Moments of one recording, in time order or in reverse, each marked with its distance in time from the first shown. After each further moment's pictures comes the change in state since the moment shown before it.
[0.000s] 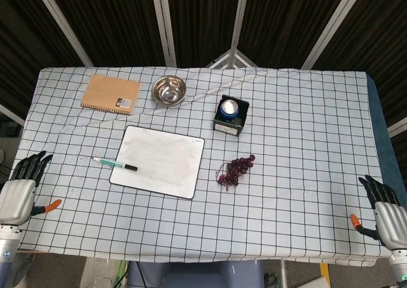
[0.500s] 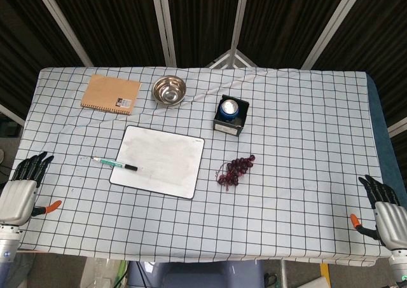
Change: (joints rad) left arm -0.004 0.005 0.005 0.000 -0.006 -0.019 0.012; right arm 0.001 0.000 0.000 -0.002 0.000 -0.003 -0.001
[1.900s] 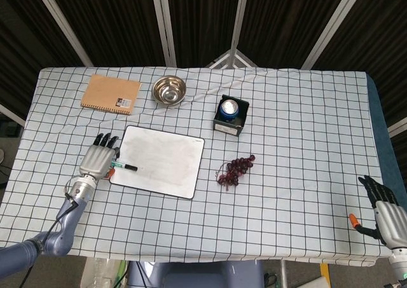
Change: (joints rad) left arm -0.451 -0.404 -0.135 0.375 -0.357 -0.490 0.461; right arm 0.011 0.019 0.002 -0.005 0.015 -0.039 0.089
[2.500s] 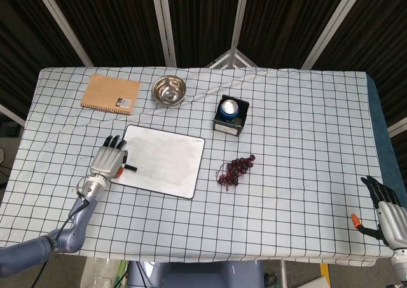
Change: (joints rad) left arm -0.041 -0.062 0.007 0.044 -0.053 -0.003 0.016; right arm -0.006 0.006 0.000 0.000 0.004 0.004 0.016
